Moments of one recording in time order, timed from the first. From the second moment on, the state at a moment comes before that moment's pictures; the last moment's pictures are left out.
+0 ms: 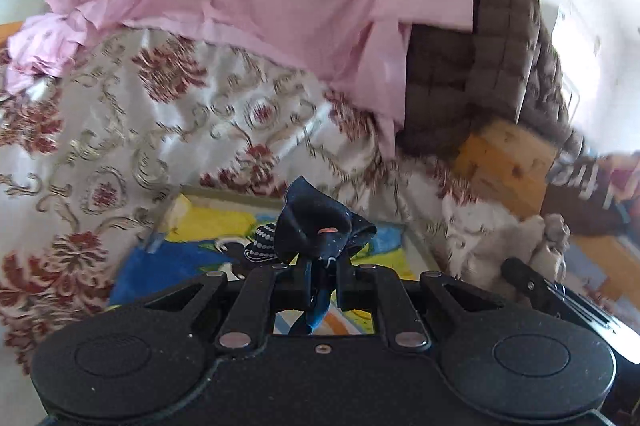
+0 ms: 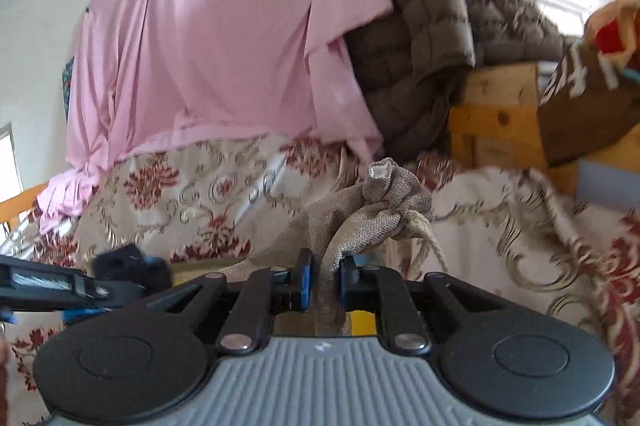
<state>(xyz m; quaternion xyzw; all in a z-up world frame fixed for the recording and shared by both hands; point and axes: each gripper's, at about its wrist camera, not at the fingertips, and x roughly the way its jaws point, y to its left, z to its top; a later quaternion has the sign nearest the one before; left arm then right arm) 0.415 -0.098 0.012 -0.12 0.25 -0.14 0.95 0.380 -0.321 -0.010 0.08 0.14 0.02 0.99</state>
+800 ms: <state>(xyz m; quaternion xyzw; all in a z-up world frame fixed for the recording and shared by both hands) 0.463 -0.124 -0.042 -0.10 0.36 -0.14 0.92 0.401 -0.304 -0.037 0.06 0.24 0.04 0.97</state>
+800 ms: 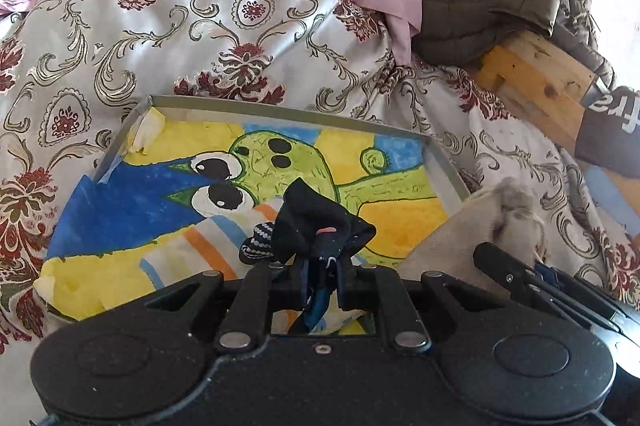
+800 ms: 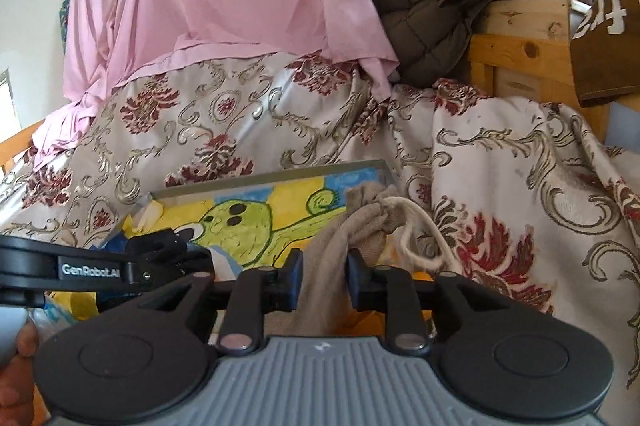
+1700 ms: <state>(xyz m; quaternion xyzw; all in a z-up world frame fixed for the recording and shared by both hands) 0.409 -0.109 0.003 -0.08 0.29 -0.09 0.95 0.347 -0.310 0.012 0.06 0.18 0.04 0.98</state>
